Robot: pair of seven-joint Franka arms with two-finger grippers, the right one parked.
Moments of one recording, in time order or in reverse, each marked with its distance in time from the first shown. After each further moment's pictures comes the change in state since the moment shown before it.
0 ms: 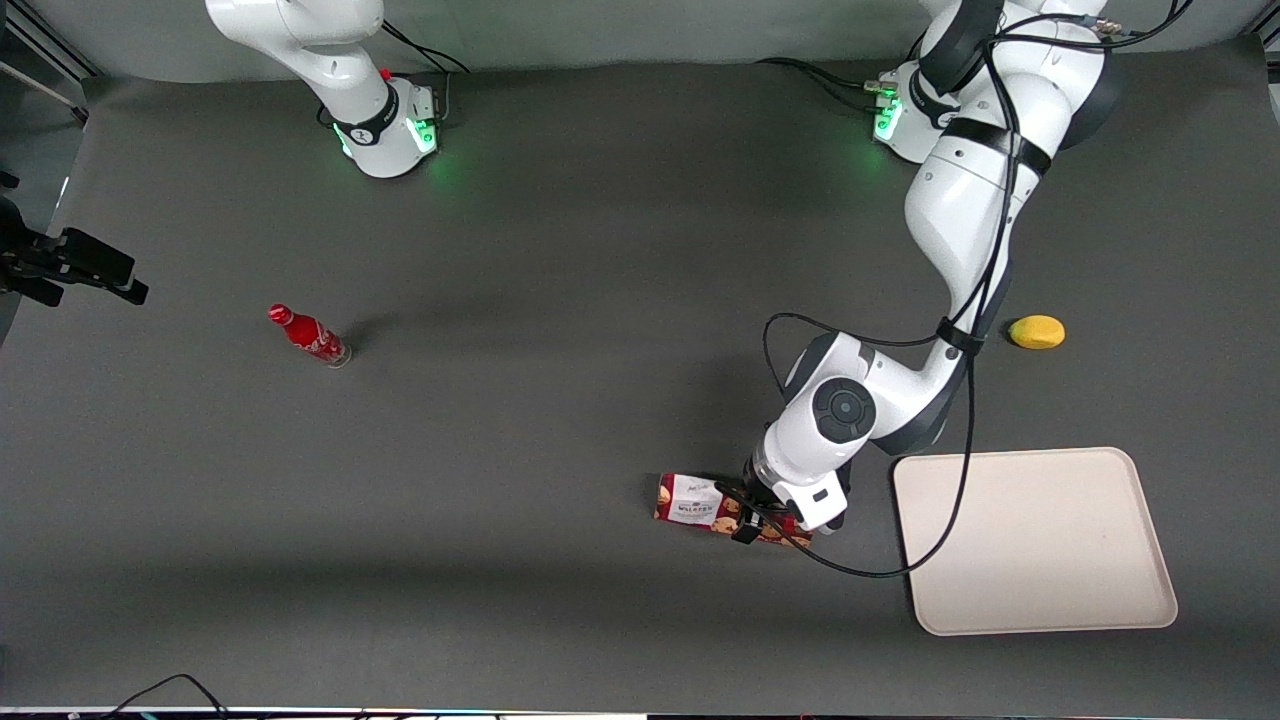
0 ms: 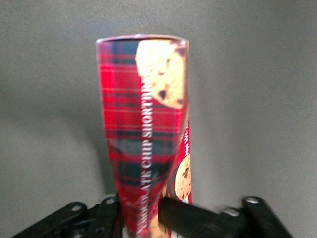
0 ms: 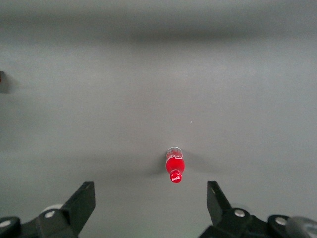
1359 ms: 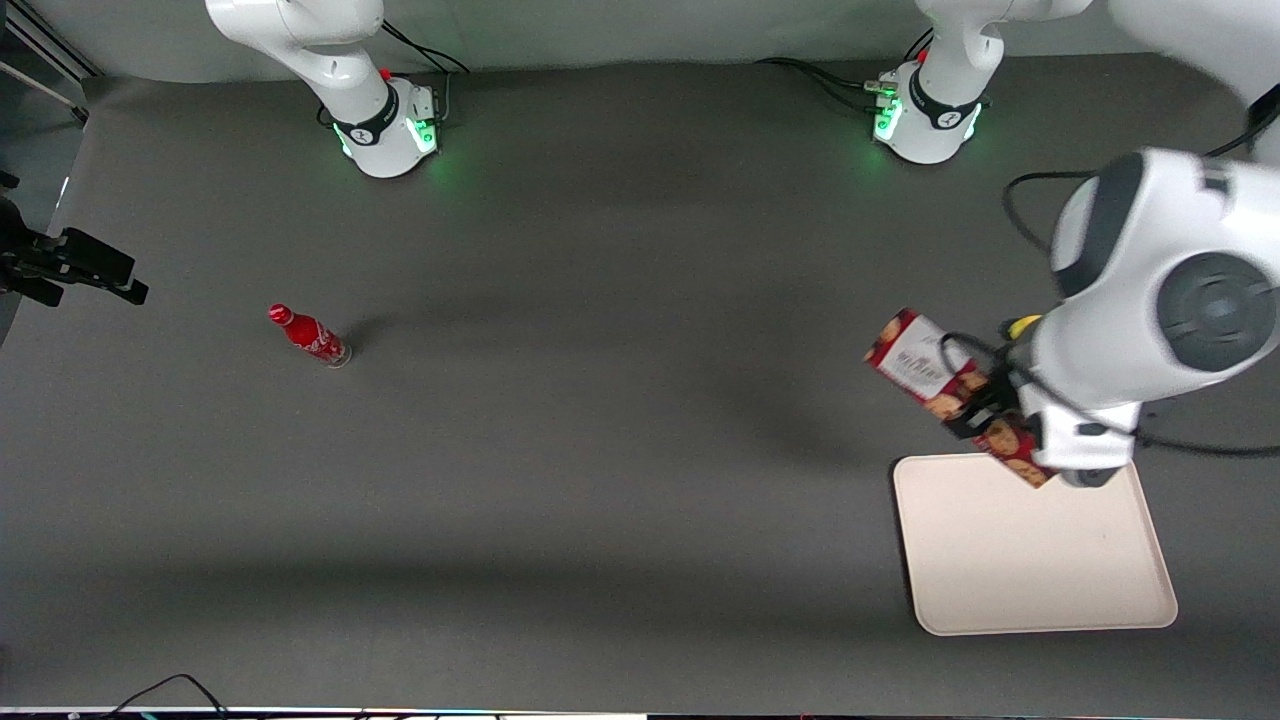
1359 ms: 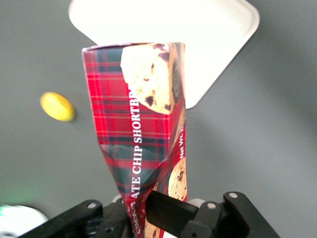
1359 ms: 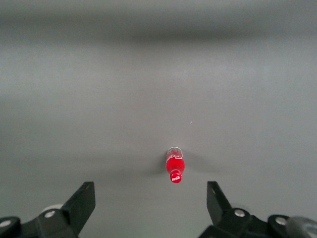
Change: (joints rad) arm 0.171 -0.517 0.126 0.072 -0.053 -0.969 0.871
